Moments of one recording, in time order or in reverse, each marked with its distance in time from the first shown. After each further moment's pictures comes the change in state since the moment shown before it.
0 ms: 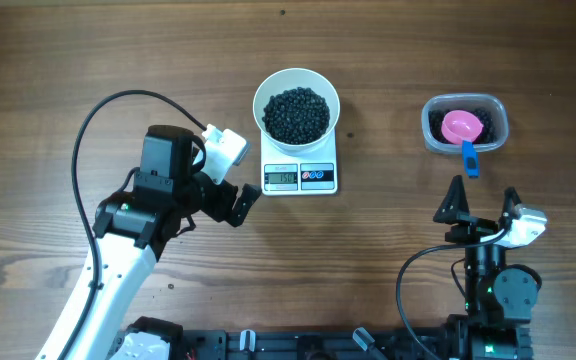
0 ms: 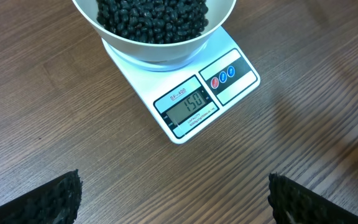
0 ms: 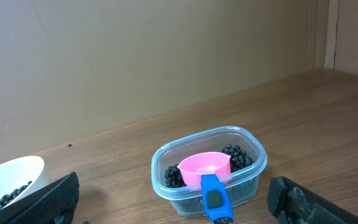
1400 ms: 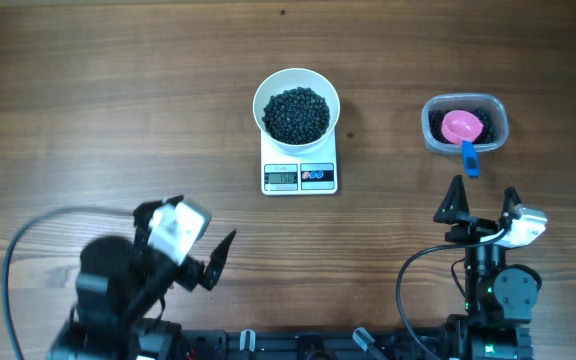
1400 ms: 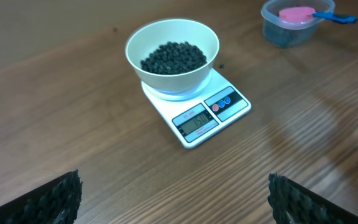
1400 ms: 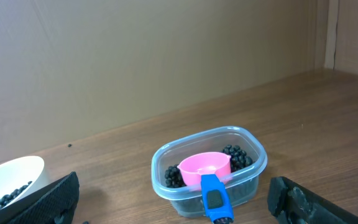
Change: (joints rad) left arm 0.062 -0.764 -0.220 -0.123 -0.027 -0.001; right arm 0.000 0.000 0.000 0.000 0.000 0.000
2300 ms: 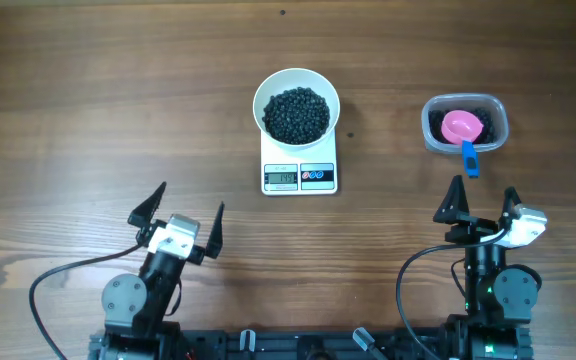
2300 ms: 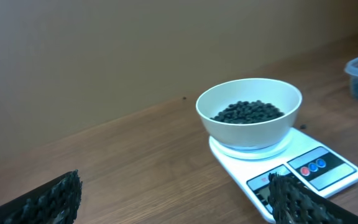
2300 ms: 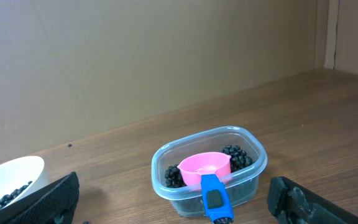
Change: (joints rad) left arm 0.070 -0.359 -0.564 0.671 -0.121 -0.011; right arm 0.000 0.000 0.000 0.000 0.000 0.000
